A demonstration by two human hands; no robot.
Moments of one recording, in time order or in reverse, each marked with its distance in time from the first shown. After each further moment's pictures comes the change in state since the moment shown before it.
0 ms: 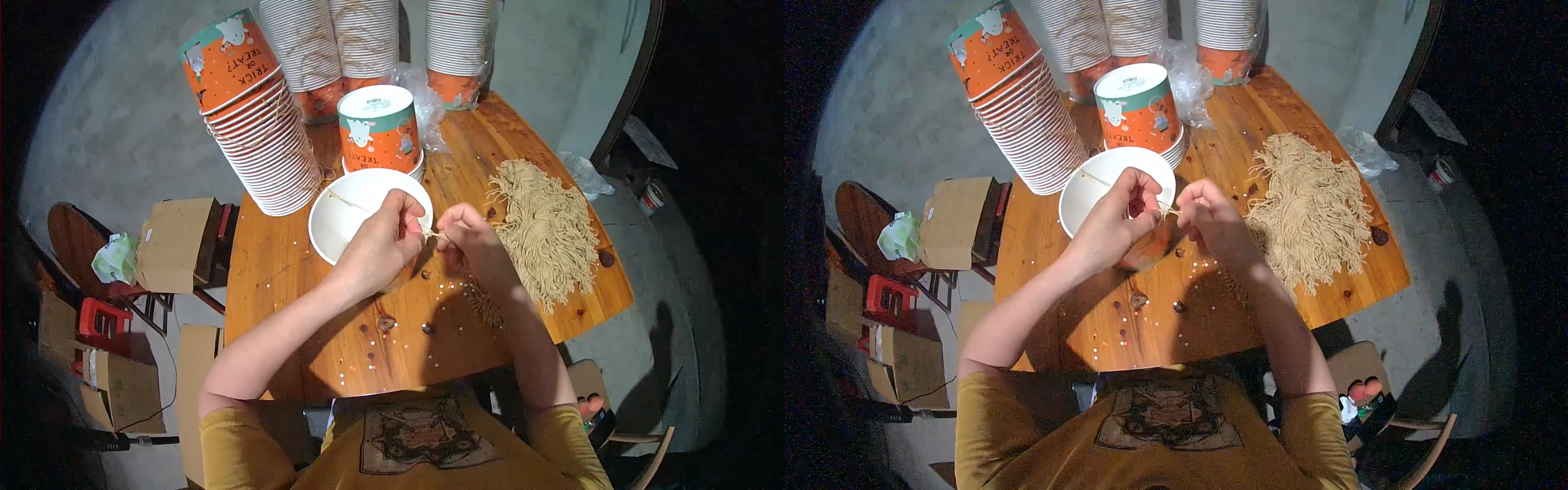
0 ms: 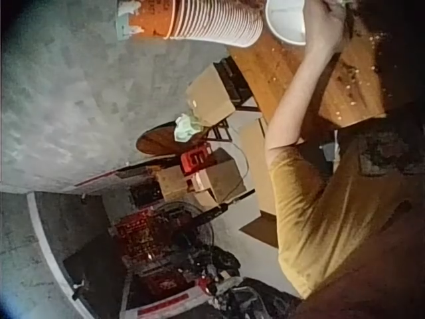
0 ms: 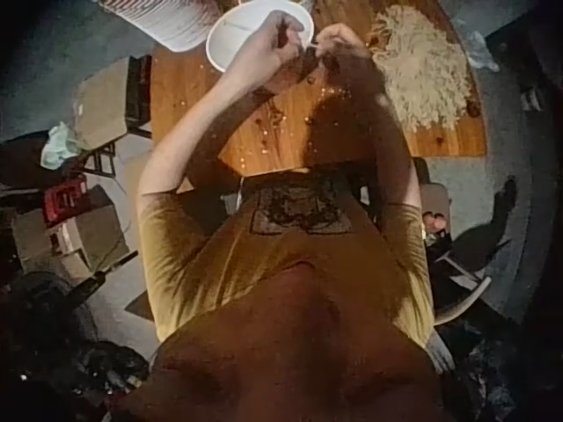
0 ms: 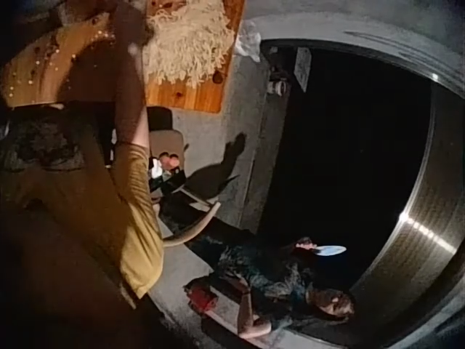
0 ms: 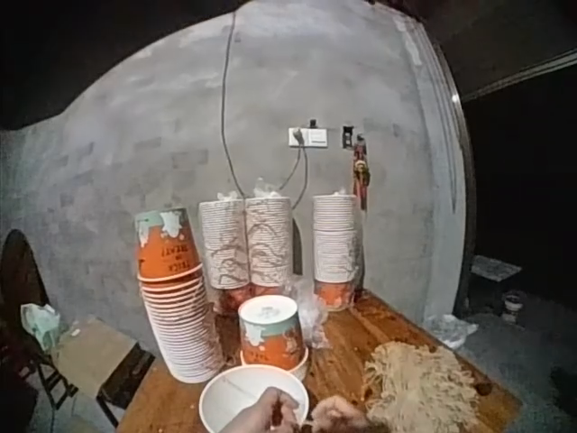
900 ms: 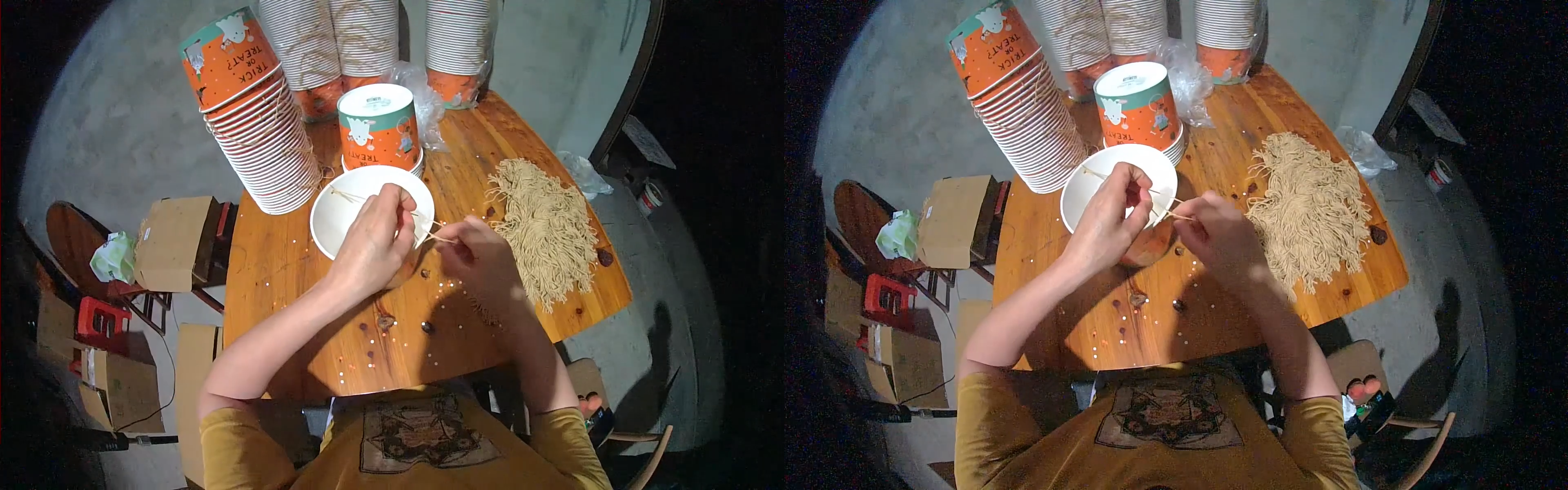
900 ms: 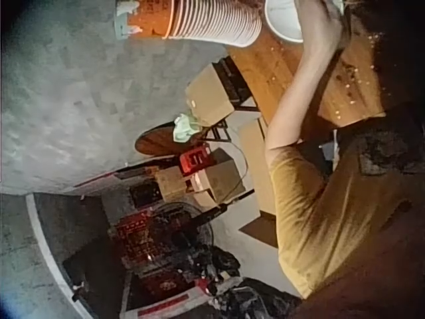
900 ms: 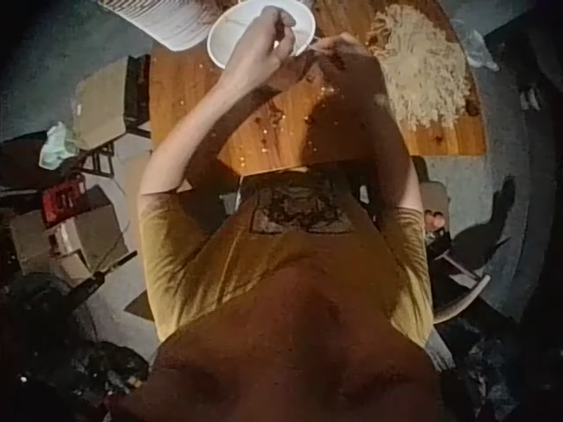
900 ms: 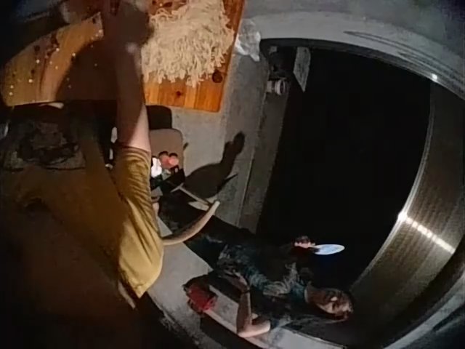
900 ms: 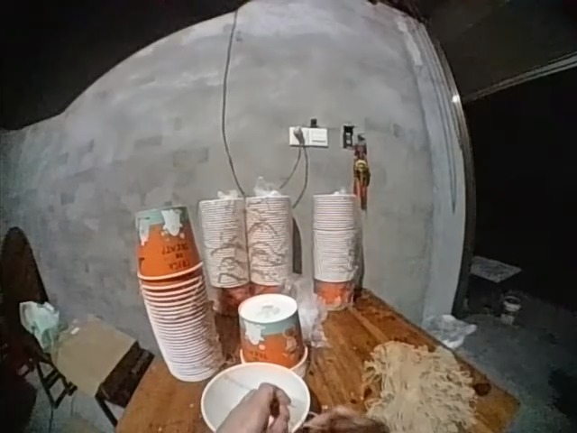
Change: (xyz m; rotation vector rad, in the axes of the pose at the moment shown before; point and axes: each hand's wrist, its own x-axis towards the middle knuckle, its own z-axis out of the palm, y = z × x) left_hand 0.000 -0.009 0.002 0.256 0.202 0.262; right_hand -0.017 -0.003 0.003 -0.740 0.140 -0.486
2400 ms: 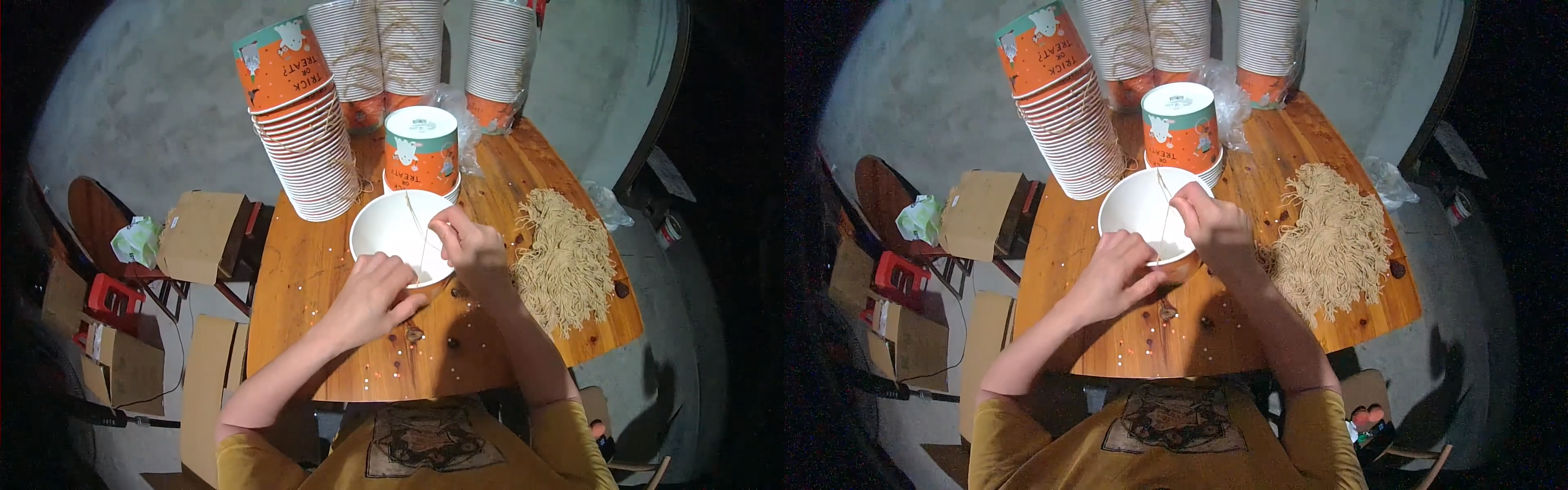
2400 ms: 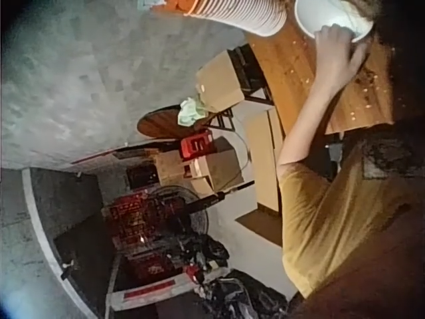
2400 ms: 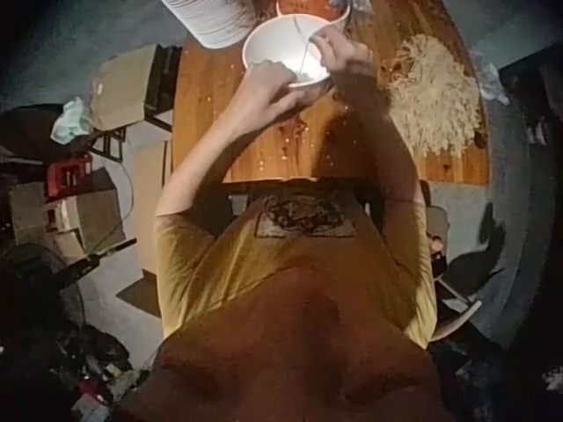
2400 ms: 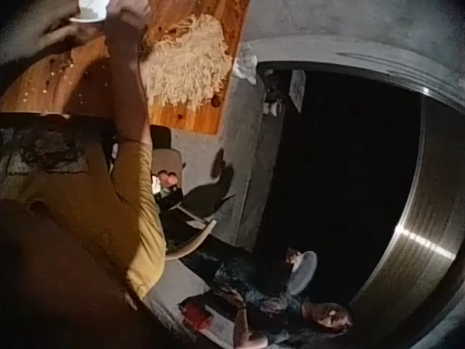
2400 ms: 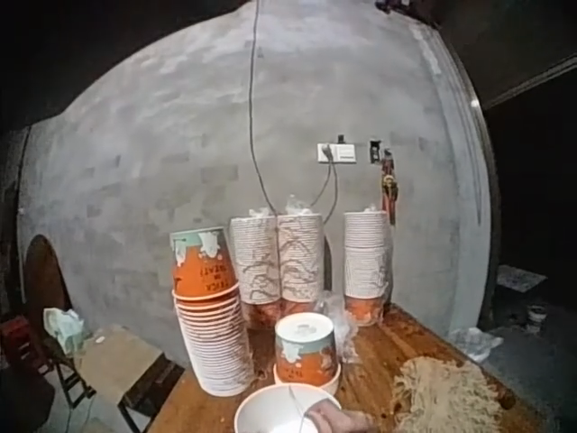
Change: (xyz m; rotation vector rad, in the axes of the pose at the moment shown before) left_hand -0.054 -0.001 -0.044 0.295 -0.127 0.176; right_hand 0.055 -0.015 0.043 -0.143 0.085 -0.101
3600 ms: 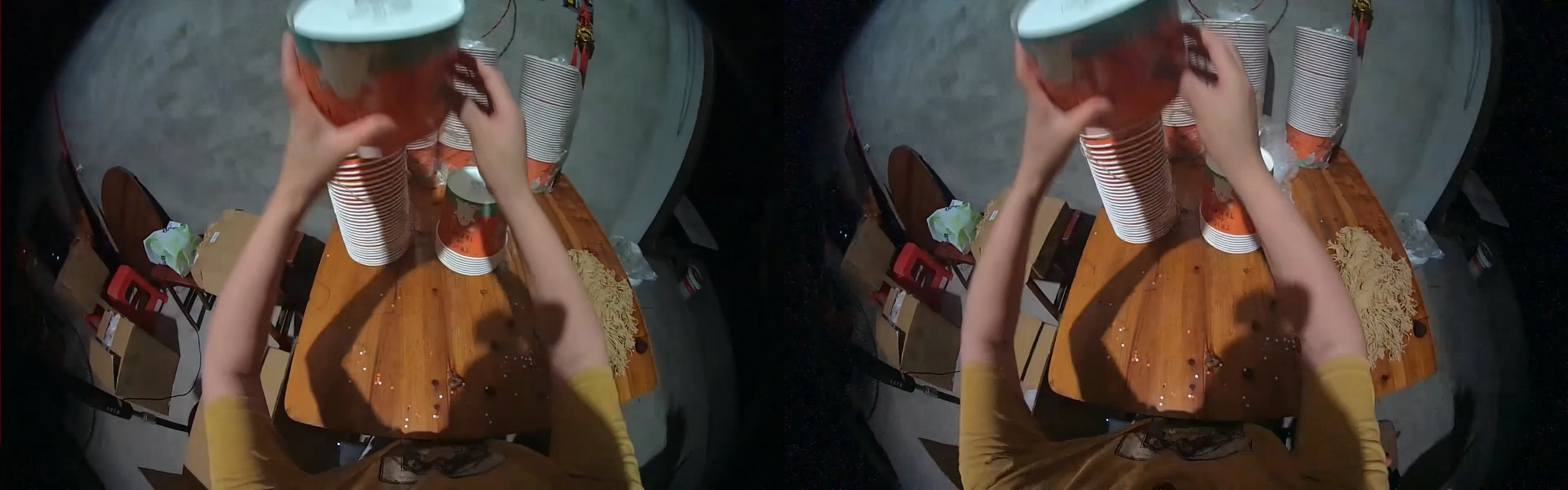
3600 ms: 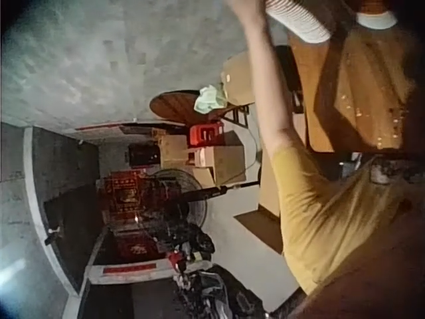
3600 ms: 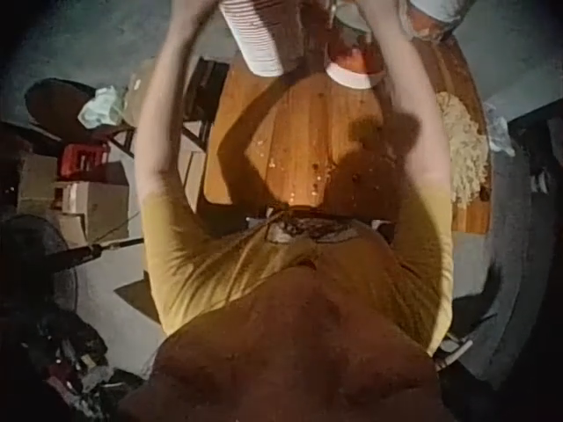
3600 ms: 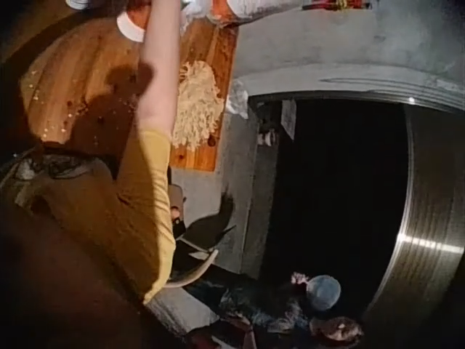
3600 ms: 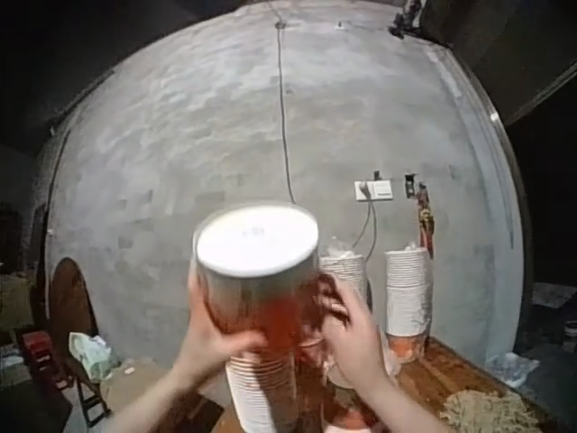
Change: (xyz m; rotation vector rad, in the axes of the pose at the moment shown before) left_hand 0.116 -0.085 -0.200 -0.104 0.691 0.284; right_hand 0.212 -0.084 0.001 0.557 0.290 -0.418
